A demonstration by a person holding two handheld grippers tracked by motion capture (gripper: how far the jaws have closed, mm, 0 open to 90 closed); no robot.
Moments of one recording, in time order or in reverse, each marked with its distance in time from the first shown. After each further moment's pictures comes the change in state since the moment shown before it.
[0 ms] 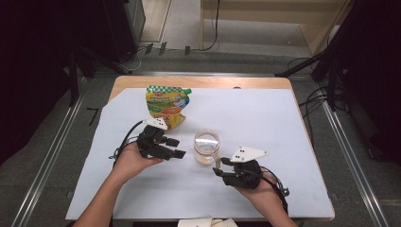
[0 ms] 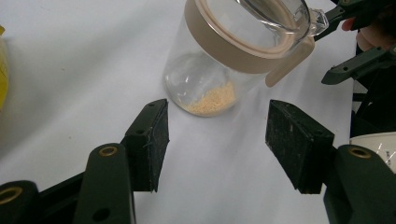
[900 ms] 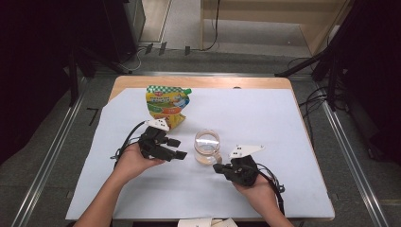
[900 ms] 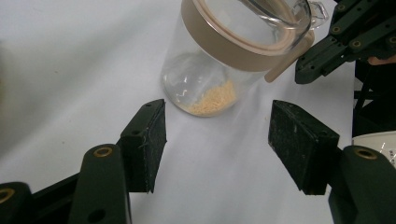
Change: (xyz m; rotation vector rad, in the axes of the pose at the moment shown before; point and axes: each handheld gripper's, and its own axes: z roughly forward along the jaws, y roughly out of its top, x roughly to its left) left arm -0.002 0.000 0.006 -0.003 -0.008 0.016; right arm -0.012 -0.003 0.015 0.050 0.121 0.088
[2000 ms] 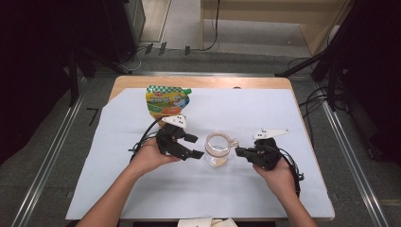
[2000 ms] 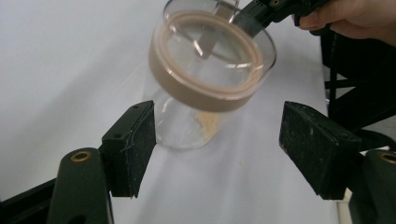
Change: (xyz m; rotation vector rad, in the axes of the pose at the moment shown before) left arm -0.015 0.040 0.030 -0.028 -0.119 0.128; right arm -0.062 0.006 -0.038 -0.023 -0.099 0.102
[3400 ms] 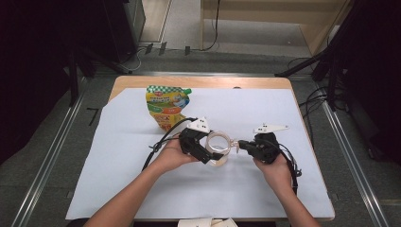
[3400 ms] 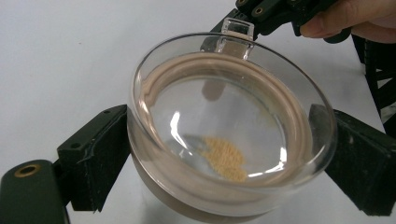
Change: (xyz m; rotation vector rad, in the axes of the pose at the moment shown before) left arm -0.003 0.015 0.060 -0.053 0.068 0.158; right arm -0.014 0.006 0.011 -0.022 -0.121 0.028
